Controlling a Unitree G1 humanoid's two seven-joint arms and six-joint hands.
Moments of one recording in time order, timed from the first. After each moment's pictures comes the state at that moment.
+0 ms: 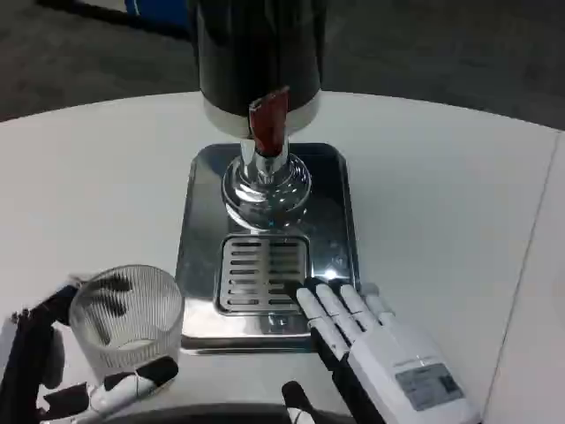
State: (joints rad) left arm 0.15 0.41 0.17 0.14 0.44 -0.66 0.33; right arm 0.14 -0.26 0.42 -0.36 -1.12 -0.01 -0.10
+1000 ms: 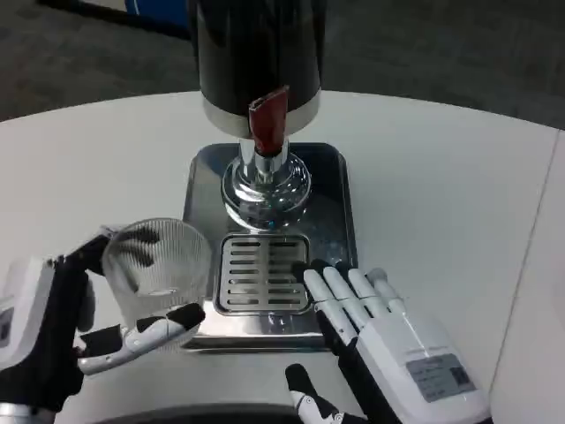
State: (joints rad) left arm -0.10 0.40 0.12 0.29 0.52 -0.63 0.35; right arm 0.18 -0.24 0.42 -0.46 -1.11 0.02 -0.07
